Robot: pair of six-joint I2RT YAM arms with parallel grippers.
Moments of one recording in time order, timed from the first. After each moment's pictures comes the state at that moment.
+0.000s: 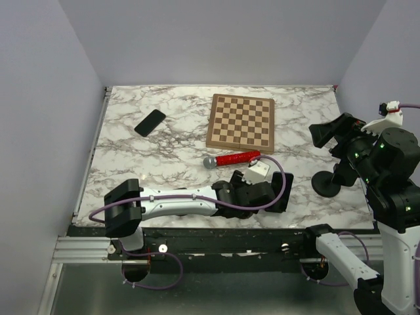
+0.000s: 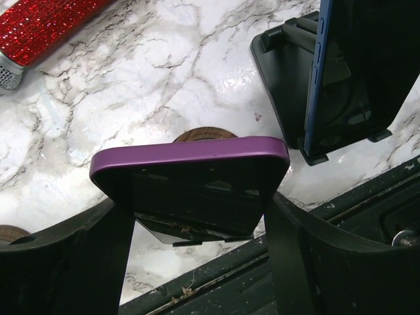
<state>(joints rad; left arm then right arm) -1.36 1.68 1.28 -0.55 -0.57 -0.70 0.17 0.79 1.44 -0.88 0.05 0.47</state>
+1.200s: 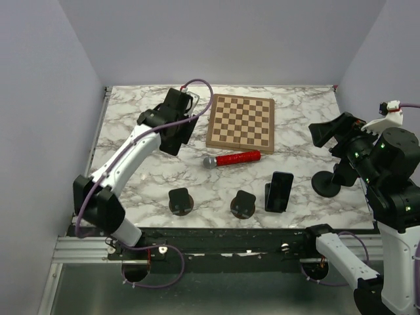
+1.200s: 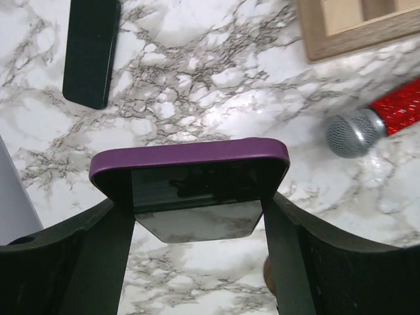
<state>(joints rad) -0.53 1.45 1.44 -0.82 -0.26 0.03 0.17 0.79 1.44 -0.86 0.03 0.47</state>
